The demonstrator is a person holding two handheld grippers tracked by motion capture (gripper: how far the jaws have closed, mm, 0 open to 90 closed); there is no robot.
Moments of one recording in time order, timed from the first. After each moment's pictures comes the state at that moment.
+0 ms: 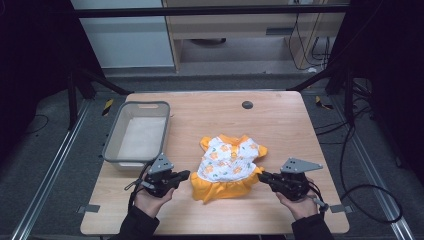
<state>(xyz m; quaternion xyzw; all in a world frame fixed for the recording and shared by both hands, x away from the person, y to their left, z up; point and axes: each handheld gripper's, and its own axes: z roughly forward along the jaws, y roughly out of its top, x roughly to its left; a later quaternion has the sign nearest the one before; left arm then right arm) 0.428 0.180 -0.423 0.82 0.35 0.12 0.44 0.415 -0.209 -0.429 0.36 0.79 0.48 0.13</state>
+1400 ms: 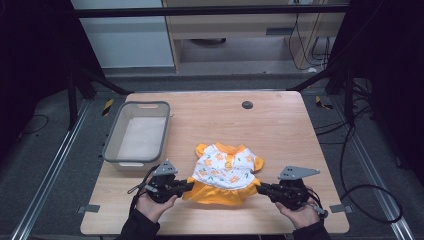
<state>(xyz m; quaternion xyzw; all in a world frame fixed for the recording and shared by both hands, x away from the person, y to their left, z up) 0.429 0.171 -0.444 0.84 0.37 0.04 0.40 0.398 -0.203 -0.436 0.38 0.81 0.45 0.07</state>
